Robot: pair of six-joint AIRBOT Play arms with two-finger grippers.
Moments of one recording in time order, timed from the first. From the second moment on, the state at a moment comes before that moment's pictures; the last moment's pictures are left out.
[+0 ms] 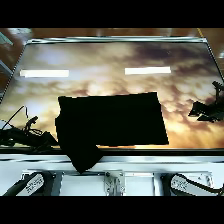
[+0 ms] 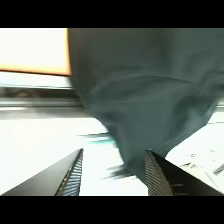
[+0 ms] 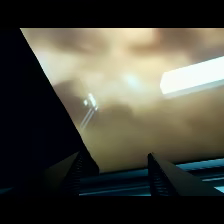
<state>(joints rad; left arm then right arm) 0.43 -1.02 0.52 1.04 -1.43 -1.30 -0.47 -1.35 1.23 -1.38 1.45 1.38</state>
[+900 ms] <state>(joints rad) 0.20 -1.25 0.41 0.93 -1.22 -1.27 -0.50 -1.34 1.21 -1.31 1.34 1.38</state>
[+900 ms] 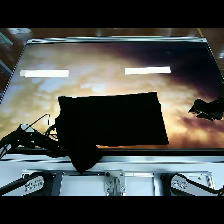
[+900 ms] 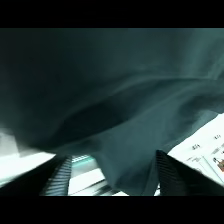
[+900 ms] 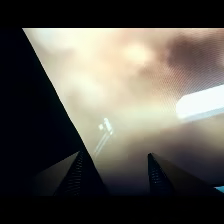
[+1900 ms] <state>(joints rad) 0.15 -1.10 0.43 0.90 -1.30 -1.27 -0.50 -1.48 0.79 -1.15 1.36 1.21</state>
